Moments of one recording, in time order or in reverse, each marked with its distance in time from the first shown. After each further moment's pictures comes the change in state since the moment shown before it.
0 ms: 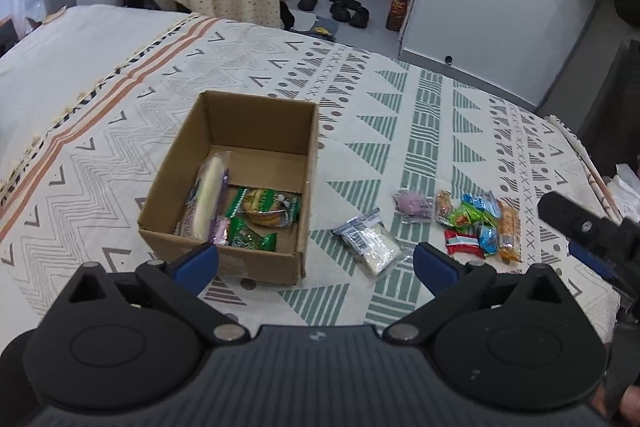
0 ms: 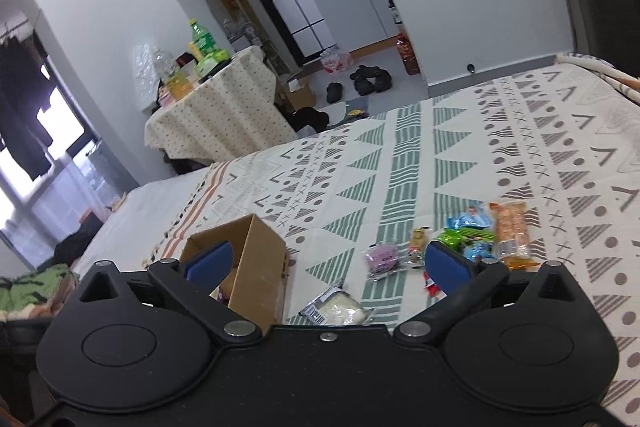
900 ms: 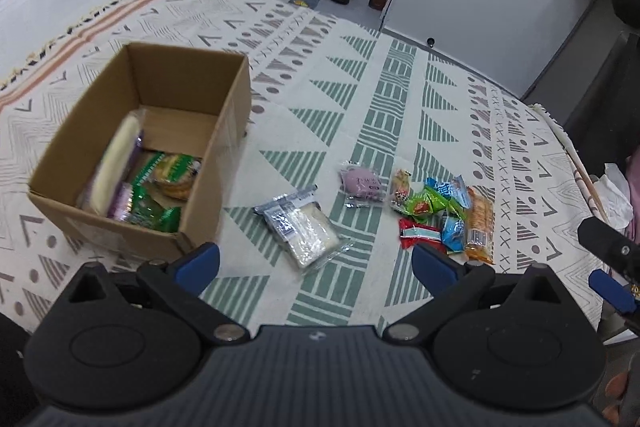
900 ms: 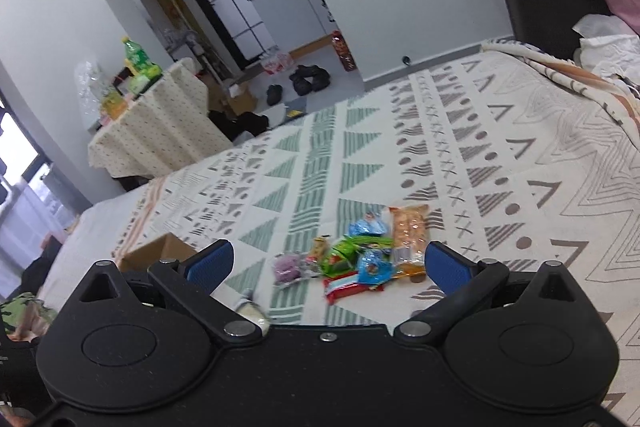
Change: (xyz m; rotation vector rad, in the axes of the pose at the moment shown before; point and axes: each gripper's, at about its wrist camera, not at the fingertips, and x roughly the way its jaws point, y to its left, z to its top) left arm 0.070 -0.053 -0.013 -0.062 0.074 -0.080; right arm -0.004 -0.076 0.011 0.075 0.014 -0.154
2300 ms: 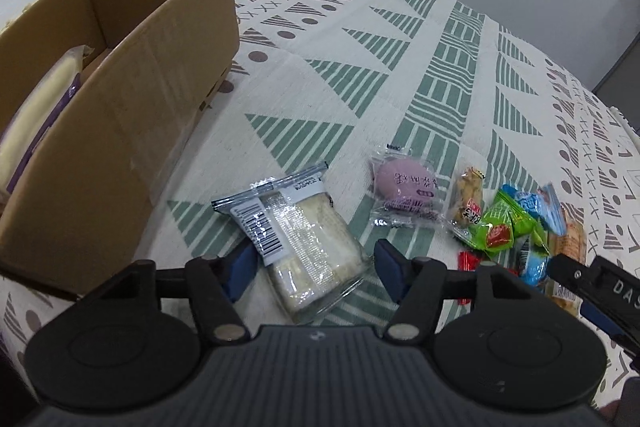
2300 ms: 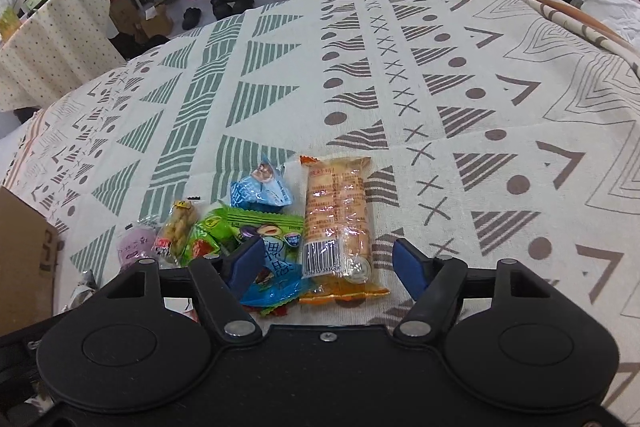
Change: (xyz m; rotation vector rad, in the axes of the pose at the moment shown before) left arm 0.136 -0.017 0.001 -0.097 0.040 0.136; right arm 0.149 -0.032 -0.015 -0.063 0.195 -0.270
